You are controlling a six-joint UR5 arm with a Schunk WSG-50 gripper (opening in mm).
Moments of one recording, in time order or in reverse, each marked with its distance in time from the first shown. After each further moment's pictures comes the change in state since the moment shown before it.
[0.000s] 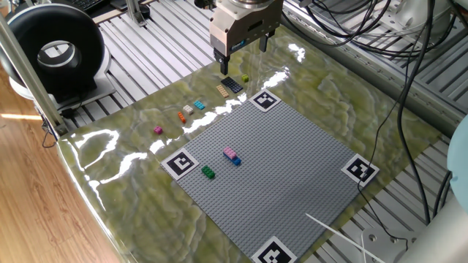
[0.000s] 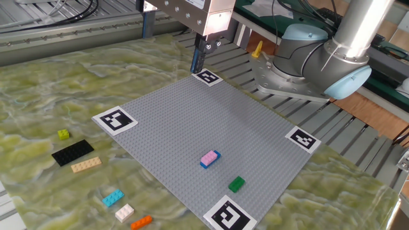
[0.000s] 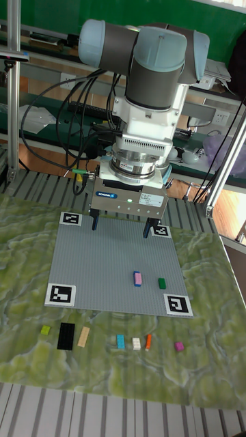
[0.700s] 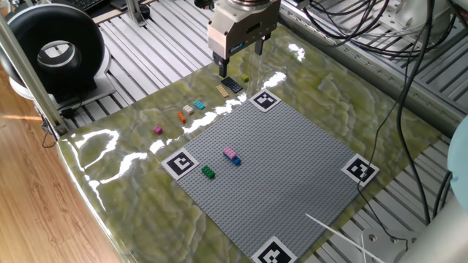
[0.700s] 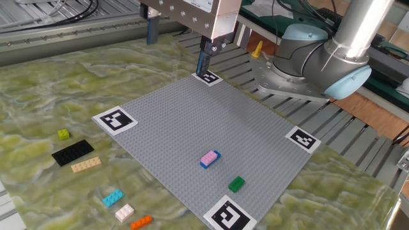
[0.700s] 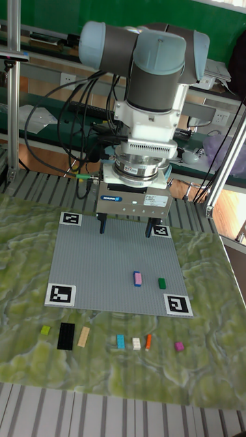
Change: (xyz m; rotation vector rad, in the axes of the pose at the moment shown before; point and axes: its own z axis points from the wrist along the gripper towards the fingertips) arm 0.001 0.014 0.004 -0.038 0.003 -0.067
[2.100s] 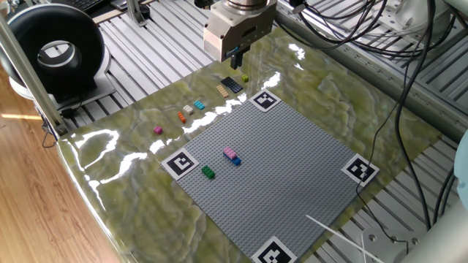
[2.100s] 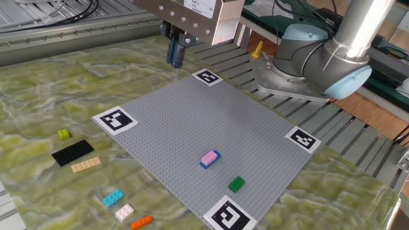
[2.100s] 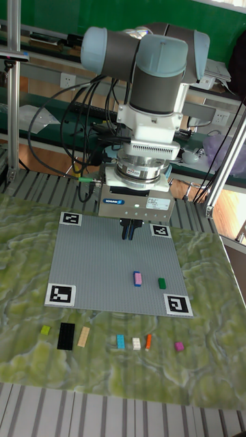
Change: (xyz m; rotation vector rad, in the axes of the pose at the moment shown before) arm -0.008 0.005 0.005 0.001 -0.039 0.001
